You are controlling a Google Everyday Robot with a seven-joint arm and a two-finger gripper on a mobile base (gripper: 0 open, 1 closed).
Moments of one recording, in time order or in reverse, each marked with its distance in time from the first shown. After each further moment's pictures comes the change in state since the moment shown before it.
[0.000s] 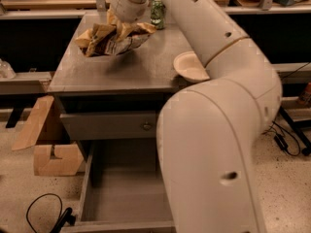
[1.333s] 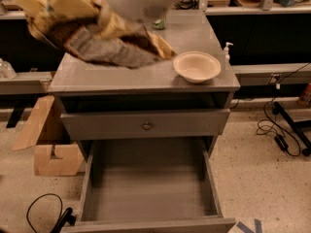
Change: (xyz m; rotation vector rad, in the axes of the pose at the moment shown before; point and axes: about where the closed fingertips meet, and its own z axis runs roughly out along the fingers) arm -0.203 0.087 -0.215 0.350 -0.006 0.286
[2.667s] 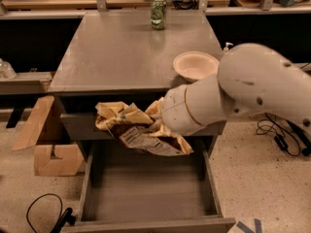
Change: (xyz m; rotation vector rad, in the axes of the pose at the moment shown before) arm 0.092 0.200 0.100 -0.190 -0.163 0.339
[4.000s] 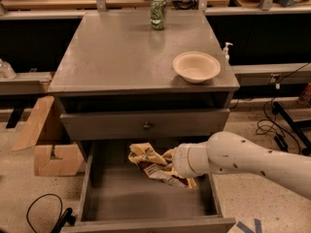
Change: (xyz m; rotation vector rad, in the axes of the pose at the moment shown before) arm 0.176 0.091 0.128 0.042 0.121 0.173
